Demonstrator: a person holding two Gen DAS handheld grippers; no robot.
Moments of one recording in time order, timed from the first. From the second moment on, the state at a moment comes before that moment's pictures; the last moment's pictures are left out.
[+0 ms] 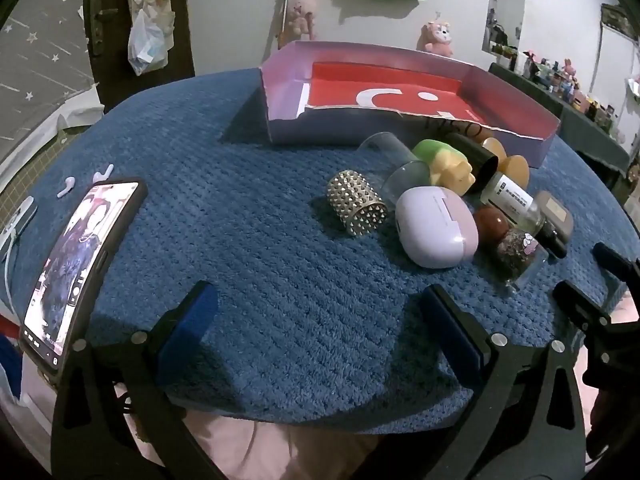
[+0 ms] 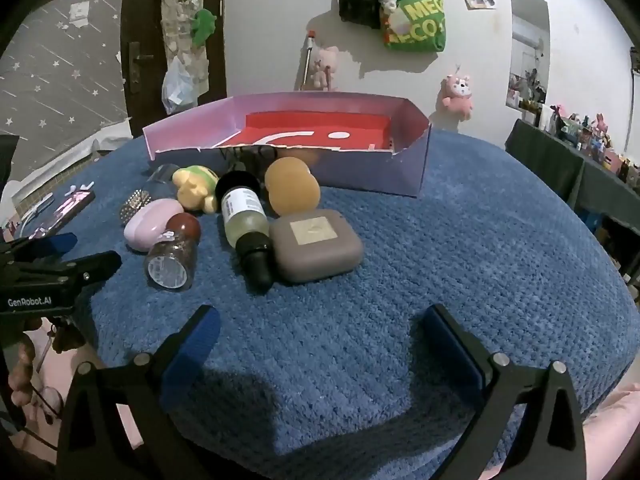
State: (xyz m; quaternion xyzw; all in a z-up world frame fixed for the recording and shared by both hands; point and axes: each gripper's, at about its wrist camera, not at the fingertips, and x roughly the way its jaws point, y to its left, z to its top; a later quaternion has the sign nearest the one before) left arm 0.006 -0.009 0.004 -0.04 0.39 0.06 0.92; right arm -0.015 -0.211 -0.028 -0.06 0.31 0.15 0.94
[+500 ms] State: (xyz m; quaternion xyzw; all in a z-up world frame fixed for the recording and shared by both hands) left arm 0.008 -0.013 0.005 -0.04 0.39 0.04 0.92; right arm -0.012 -0.218 -0.023 -0.04 0.31 0.16 0.94
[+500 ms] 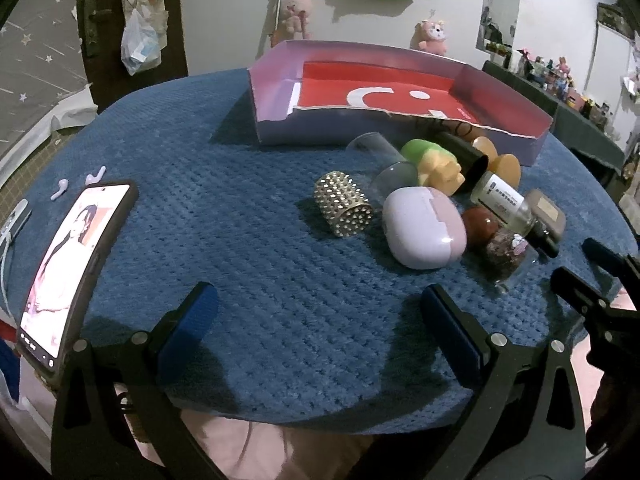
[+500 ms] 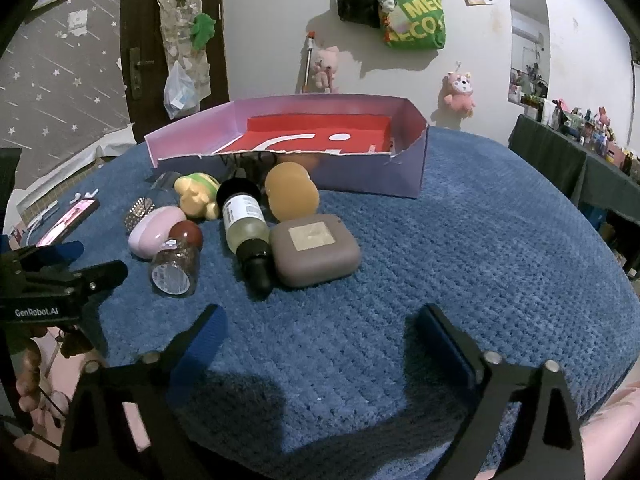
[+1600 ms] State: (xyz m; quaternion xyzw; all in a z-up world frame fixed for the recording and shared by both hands) left arm 0.047 -0.045 0.008 -0.04 0.39 -0.02 0.92; right arm 0.014 -0.223 -0.003 -0.05 0.31 0.18 0.93
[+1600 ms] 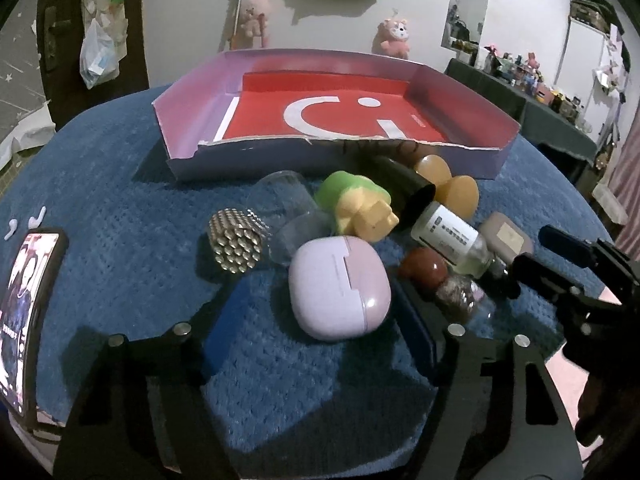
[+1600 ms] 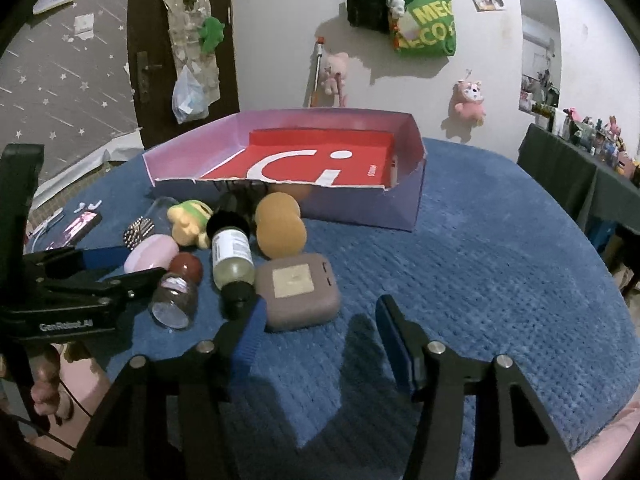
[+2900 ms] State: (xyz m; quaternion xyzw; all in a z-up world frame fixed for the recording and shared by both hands) left arm 0.039 -0.041 0.036 -0.02 0.33 -0.03 0.94; right arm 0.027 -0.198 0.017 -0.04 0.29 0.23 0.93
